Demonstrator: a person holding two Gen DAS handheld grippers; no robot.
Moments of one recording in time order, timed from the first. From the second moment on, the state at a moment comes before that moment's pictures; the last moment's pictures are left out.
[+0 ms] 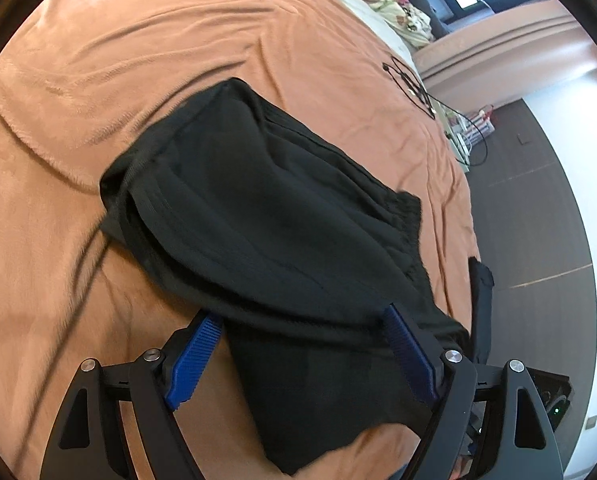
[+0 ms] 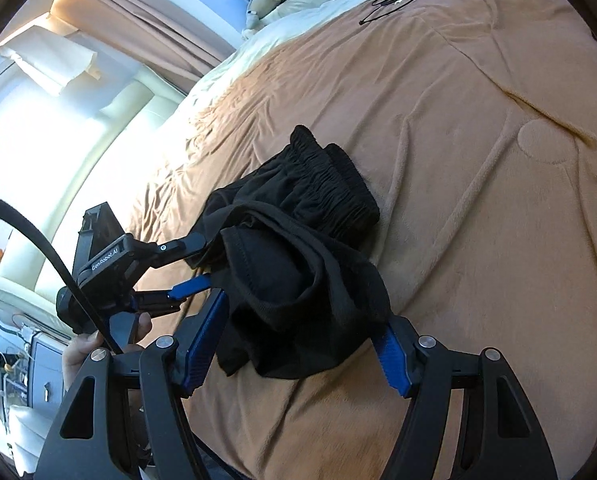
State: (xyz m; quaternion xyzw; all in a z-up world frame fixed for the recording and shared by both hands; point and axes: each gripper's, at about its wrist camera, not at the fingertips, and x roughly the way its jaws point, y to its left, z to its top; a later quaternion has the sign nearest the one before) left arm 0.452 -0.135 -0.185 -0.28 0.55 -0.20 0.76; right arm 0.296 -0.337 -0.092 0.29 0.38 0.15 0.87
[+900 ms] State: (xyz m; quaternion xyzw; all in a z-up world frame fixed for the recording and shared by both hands) left arm 0.527 -0.151 -0.111 -0.22 0.48 -0.16 0.84; right arm 0.291 -0.345 -0.105 0.29 0.38 0.17 0.86
